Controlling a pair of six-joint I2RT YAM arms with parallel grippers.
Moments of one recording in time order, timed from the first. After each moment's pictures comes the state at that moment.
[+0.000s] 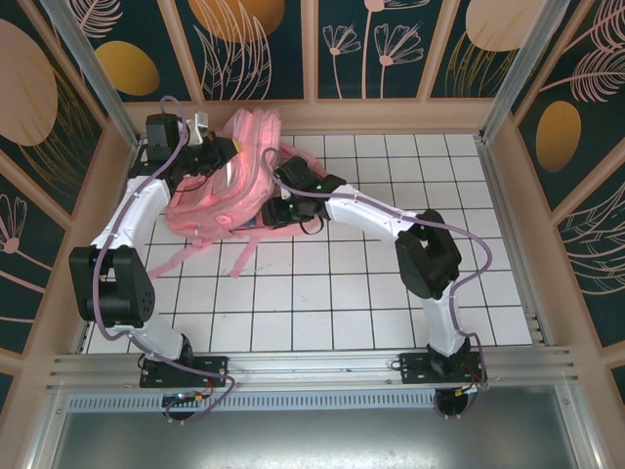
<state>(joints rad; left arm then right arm) -0.03 1.64 1.38 -0.27 0.75 -0.69 0.82 2.04 1.69 -0.59 -0.16 0.50</state>
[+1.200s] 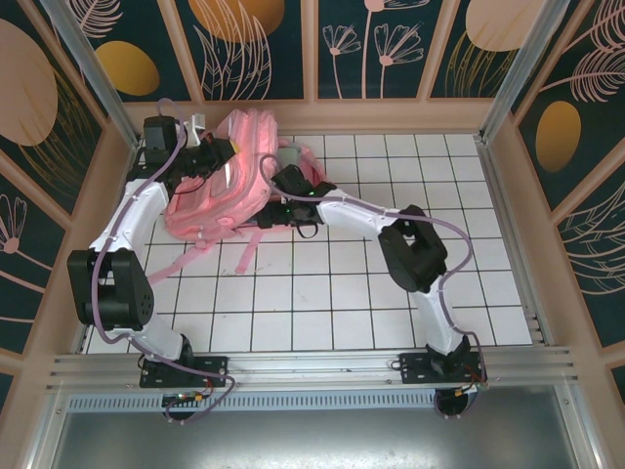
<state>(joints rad) -0.02 1.62 1.35 -0.25 0.75 -0.70 0.81 2.12 1.68 -0.51 -0.06 0.55</state>
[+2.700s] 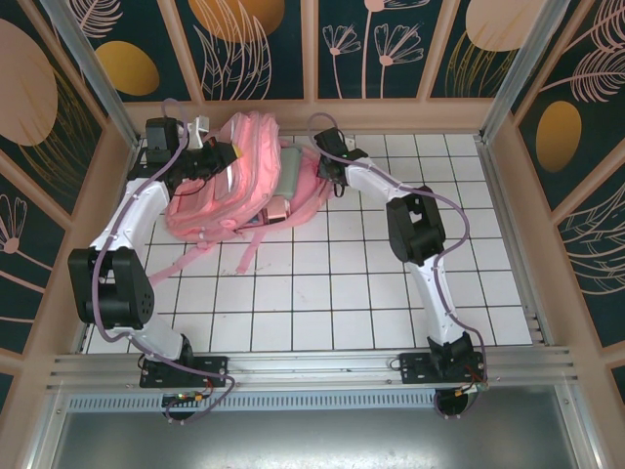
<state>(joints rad) -0.02 1.63 1.36 -0.30 0.77 -0.60 0.51 2.37 1.99 -0.54 0.30 0.64</state>
